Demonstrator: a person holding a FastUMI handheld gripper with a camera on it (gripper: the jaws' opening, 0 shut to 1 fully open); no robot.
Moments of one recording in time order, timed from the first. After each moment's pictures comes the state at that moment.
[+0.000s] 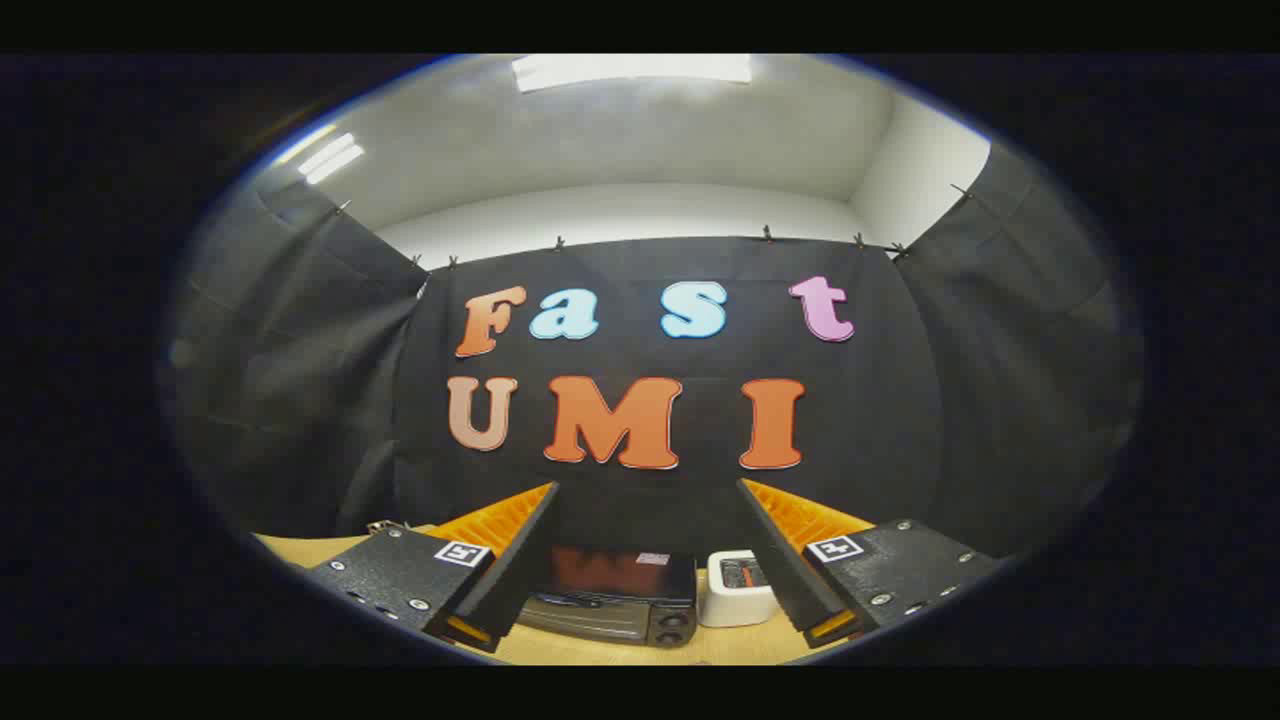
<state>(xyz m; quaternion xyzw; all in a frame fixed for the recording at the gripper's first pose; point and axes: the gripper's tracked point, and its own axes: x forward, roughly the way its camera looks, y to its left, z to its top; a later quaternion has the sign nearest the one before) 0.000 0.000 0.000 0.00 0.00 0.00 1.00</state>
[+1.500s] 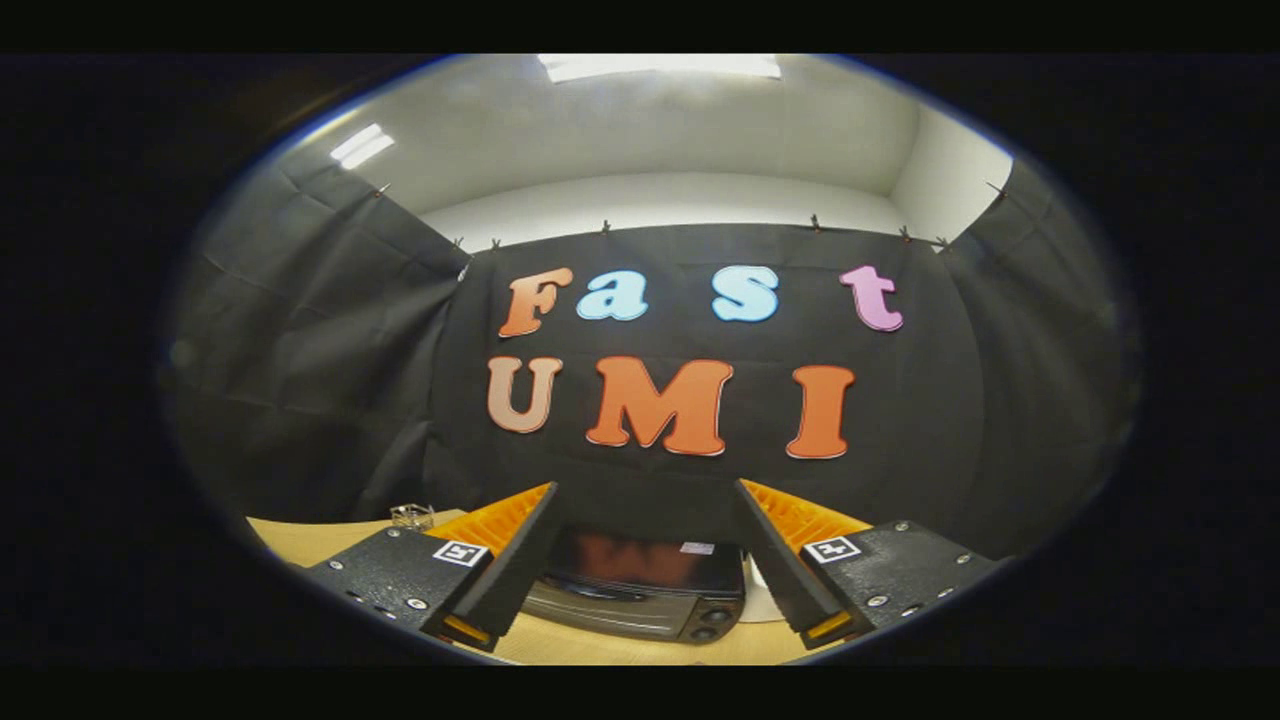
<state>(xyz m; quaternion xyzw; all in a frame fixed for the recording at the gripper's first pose) 0.010 0.063 -0.046 -0.02 0.03 0.06 1.00</state>
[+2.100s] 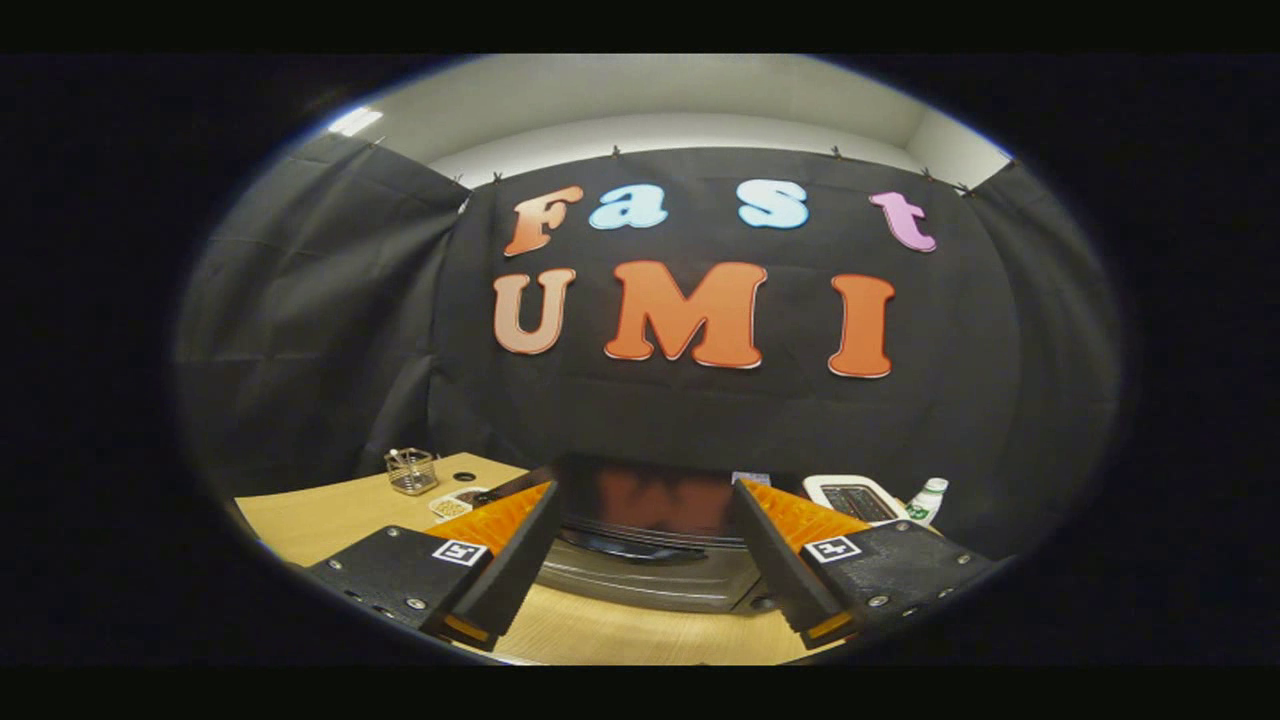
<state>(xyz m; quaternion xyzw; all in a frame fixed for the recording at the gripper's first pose) 0.051 0.098 -0.191 -0.02 0.16 0.06 0.99</state>
